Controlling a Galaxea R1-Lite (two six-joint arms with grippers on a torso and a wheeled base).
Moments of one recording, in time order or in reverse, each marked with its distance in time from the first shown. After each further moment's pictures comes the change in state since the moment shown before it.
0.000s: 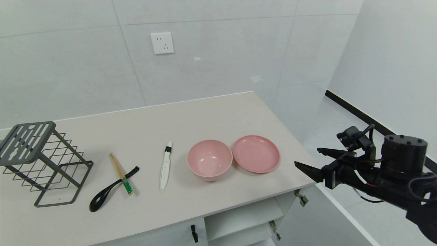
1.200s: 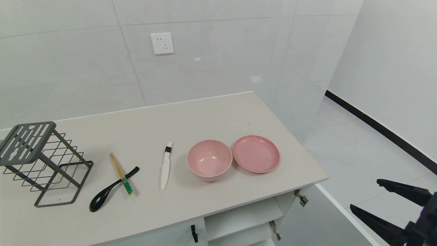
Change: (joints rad) left arm 0.000 0.000 0.000 -0.001 0.000 0.001; right arm 0.017 -0.758 0.267 0.441 -0.060 0.006
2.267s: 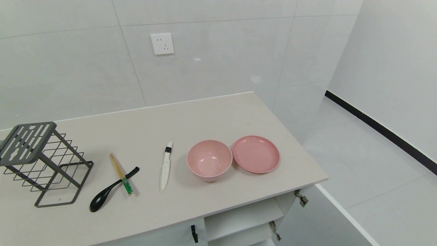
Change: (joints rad) left arm 0.001 0.000 0.000 -0.001 0.002 -0.024; right arm -0.044 -0.798 -0.023 0.611 -0.027 0.042
